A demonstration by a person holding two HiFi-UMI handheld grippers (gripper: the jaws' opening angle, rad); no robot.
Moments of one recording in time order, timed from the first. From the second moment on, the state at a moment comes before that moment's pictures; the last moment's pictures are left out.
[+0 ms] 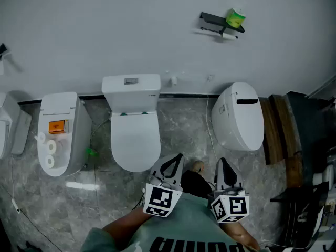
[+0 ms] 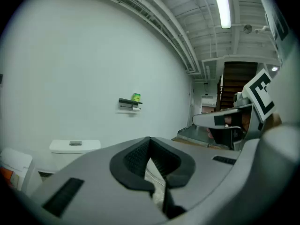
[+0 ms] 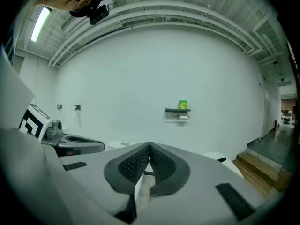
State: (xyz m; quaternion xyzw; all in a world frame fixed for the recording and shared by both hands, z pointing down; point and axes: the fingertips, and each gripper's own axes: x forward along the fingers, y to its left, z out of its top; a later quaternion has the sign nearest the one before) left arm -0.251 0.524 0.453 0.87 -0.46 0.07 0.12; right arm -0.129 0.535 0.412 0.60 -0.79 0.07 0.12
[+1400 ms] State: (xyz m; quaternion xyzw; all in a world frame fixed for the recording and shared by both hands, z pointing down) left arm -0.180 0.329 0.432 0.83 -0.54 0.12 0.09; right arm -0.057 0.315 0.415 0.53 -0.84 0.09 0.05
